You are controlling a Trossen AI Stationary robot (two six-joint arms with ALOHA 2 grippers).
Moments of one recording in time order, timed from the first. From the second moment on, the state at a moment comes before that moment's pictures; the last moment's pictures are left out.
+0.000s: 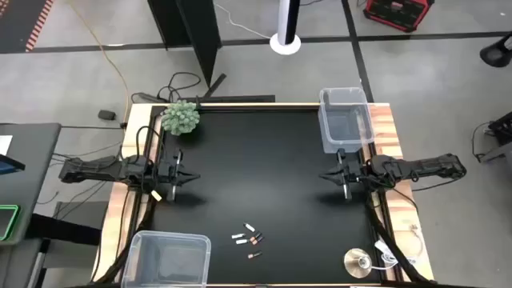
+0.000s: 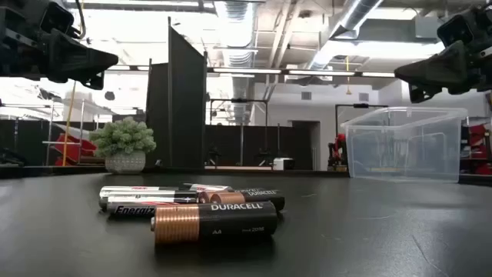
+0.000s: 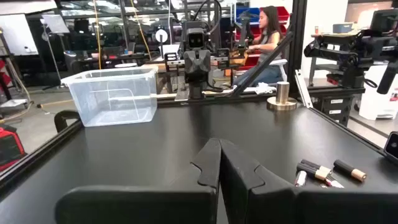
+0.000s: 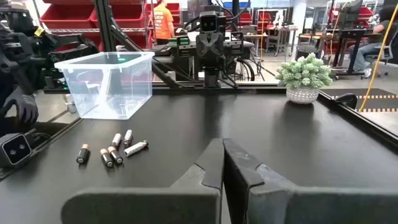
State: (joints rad) left arm -0.08 0.02 0.01 0.03 -0.08 0.09; right arm 0.12 0.07 0.01 0.04 0.10 0.02
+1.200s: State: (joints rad) left arm -0.08 0.02 0.05 0.37 -0.08 0.00; right arm 0.12 0.07 0.01 0.04 0.10 0.02
